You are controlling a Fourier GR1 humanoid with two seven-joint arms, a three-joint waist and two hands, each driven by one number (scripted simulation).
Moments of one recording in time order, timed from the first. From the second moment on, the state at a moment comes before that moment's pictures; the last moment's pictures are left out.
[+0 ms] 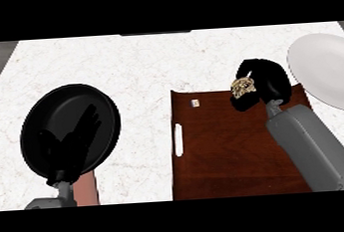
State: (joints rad) left arm -0.02 0.15 -0.08 -1.52 0.12 0.06 0.24; right arm -0.58 -0.30 0.28 -1.13 0.75 -0.13 0.48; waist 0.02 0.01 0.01
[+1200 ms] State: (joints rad) left arm -0.10 0.12 -0.13 -1.53 0.11 0.04 0.29; right arm -0.91 -0.55 -0.21 -0.72 1.40 -0.64 1.14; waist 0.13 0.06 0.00
